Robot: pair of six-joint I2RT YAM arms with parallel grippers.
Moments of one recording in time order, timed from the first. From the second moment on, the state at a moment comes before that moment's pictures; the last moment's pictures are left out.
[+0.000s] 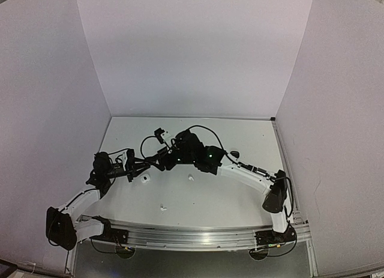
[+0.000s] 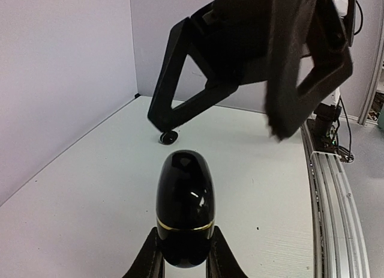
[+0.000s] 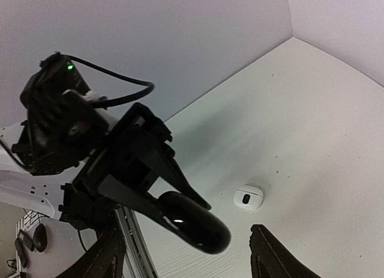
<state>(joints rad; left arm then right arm) -0.29 1.08 0.56 0.39 0.97 0.16 1.05 2.05 2.04 -0.41 -0.21 0.34</state>
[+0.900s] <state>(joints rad) -0.32 1.22 0.55 1.01 1.12 -0.73 0.95 2.12 2.15 -0.42 -0.66 0.38</state>
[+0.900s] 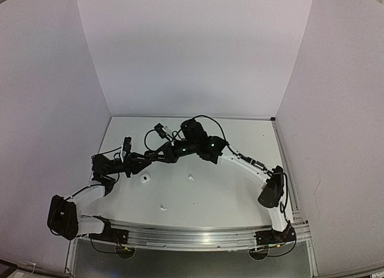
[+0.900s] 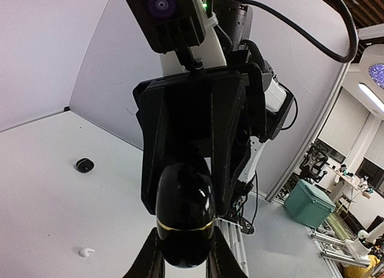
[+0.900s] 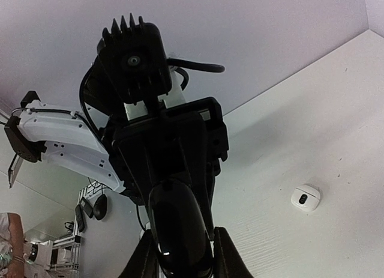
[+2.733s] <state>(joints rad) -0.31 1.24 0.56 0.41 0.80 -0.26 0.29 2.45 2.02 -0.83 -0.78 0.14</state>
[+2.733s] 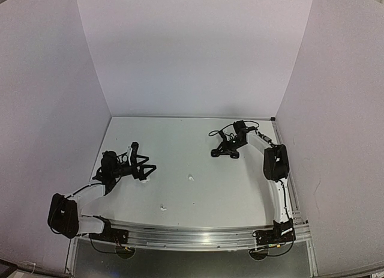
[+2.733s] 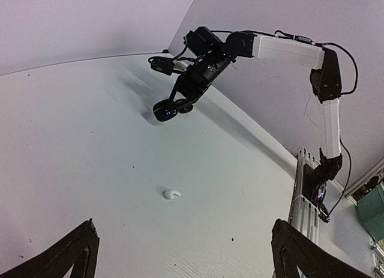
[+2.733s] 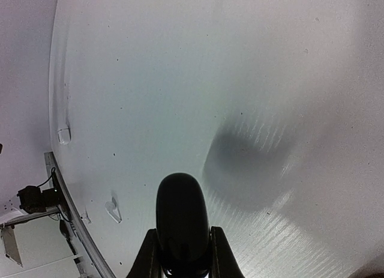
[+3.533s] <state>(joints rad) -0.31 1.26 0.57 0.40 0.79 -0.26 0.25 2.52 2.09 -0.92 -0.77 0.08</state>
